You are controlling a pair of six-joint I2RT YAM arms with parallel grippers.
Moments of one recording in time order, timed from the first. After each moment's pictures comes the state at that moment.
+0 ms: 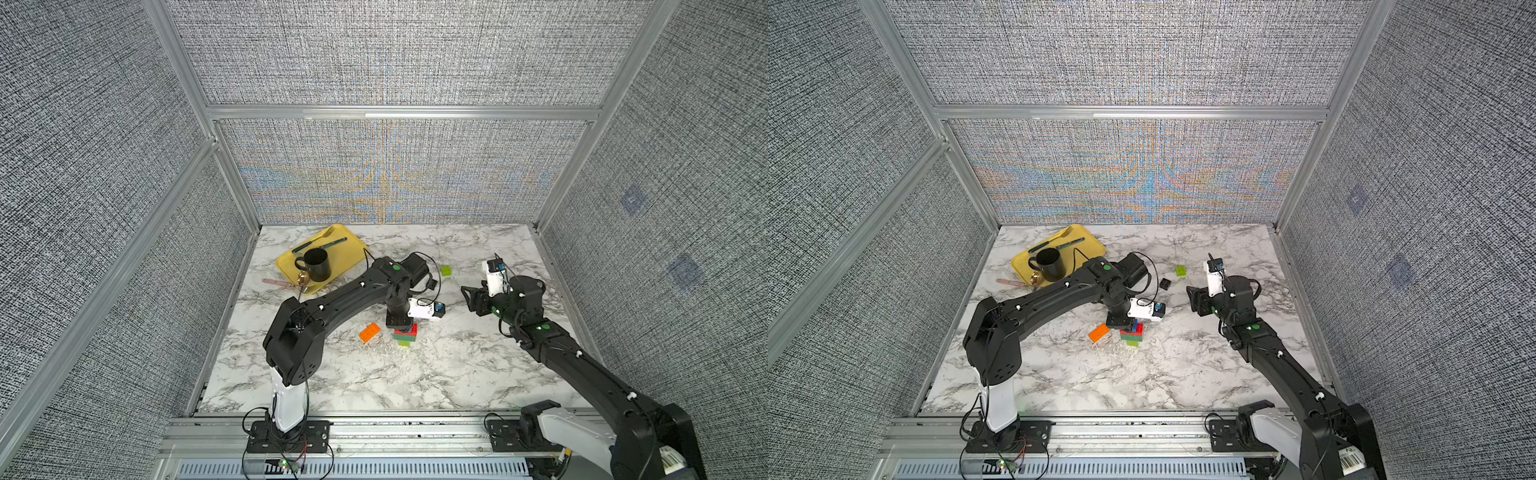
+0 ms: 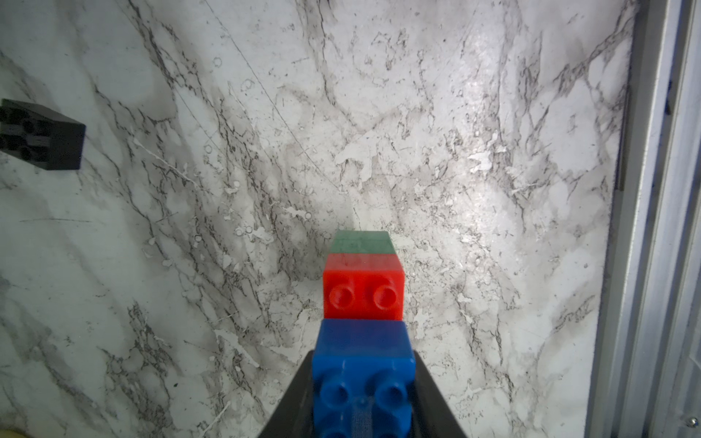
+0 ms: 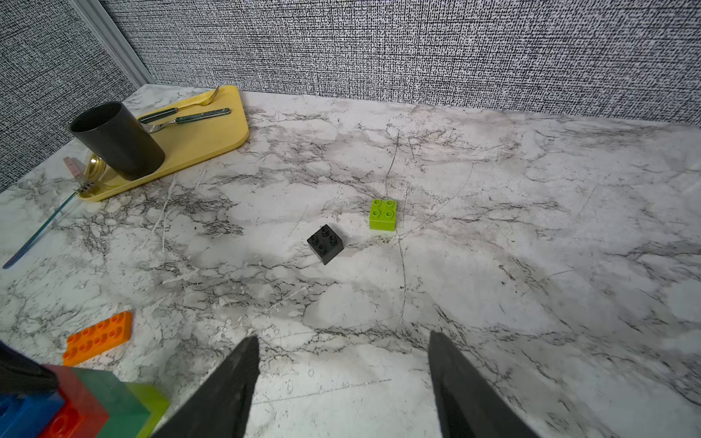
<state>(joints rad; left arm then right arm) -0.85 1.91 1.64 -1.14 0.19 0.86 0.25 1.09 0.60 0.04 -0.16 0.07</state>
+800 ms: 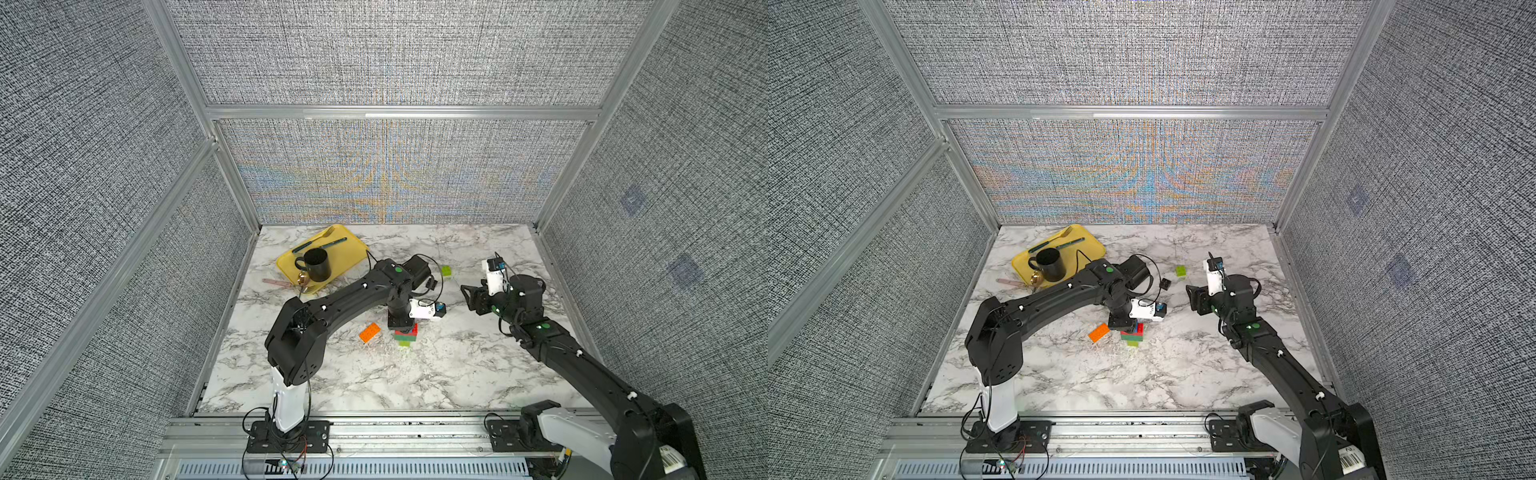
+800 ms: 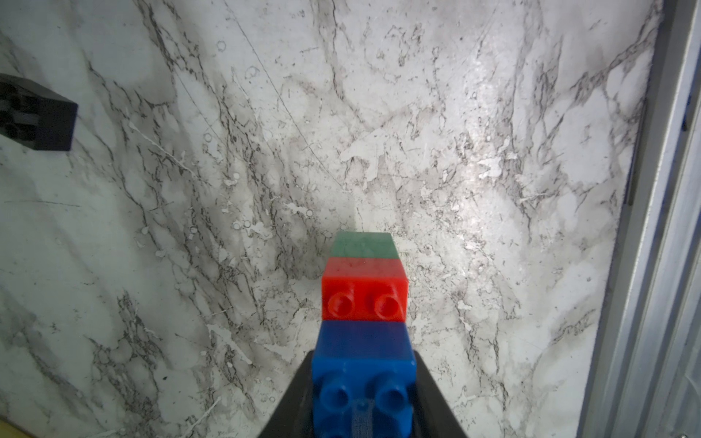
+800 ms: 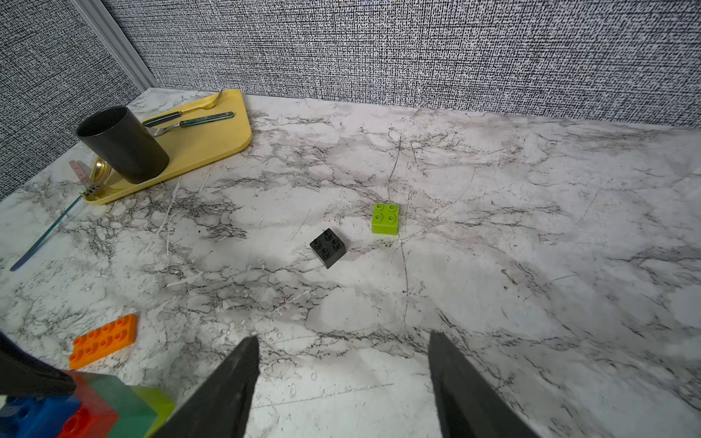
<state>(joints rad) -0.86 1.94 1.62 -1.13 0.16 0.78 0.25 1.09 0.61 0.03 -0.16 0.07</state>
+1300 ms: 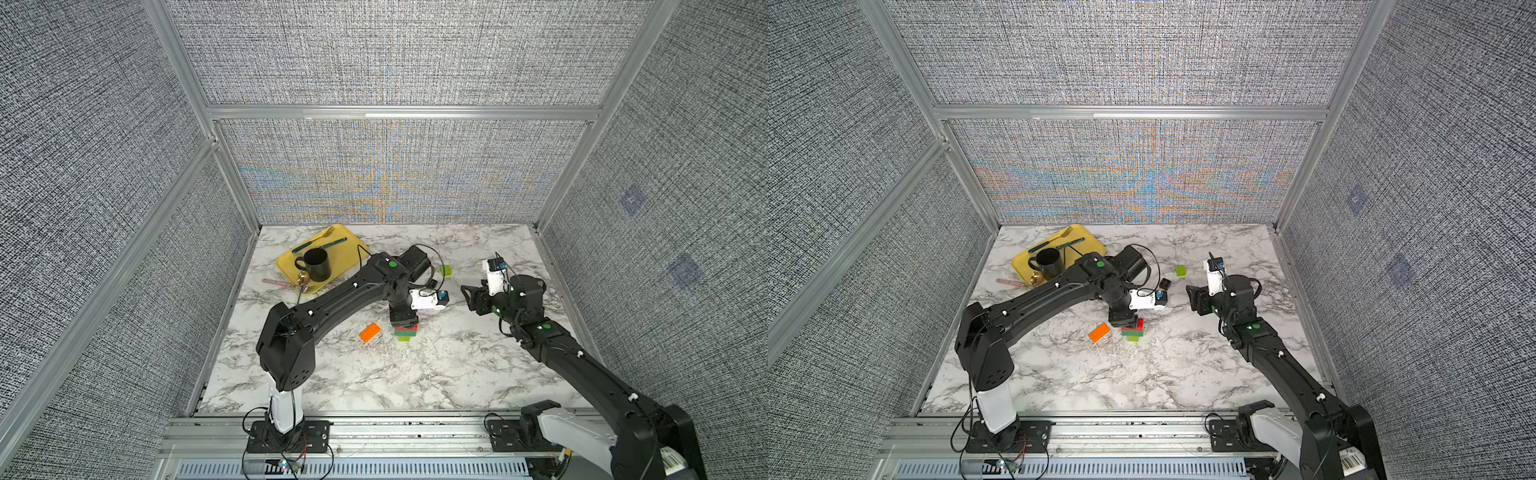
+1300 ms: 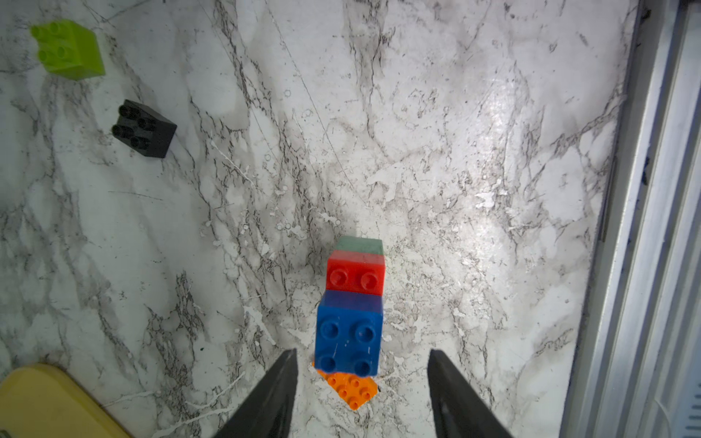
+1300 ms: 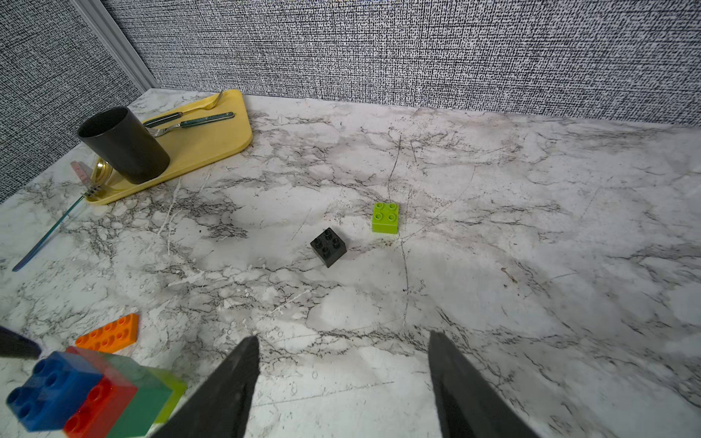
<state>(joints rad) -0.86 1.85 1.69 -1.14 0.18 0.71 0.25 1.08 0.61 0.03 -0.16 0.08</state>
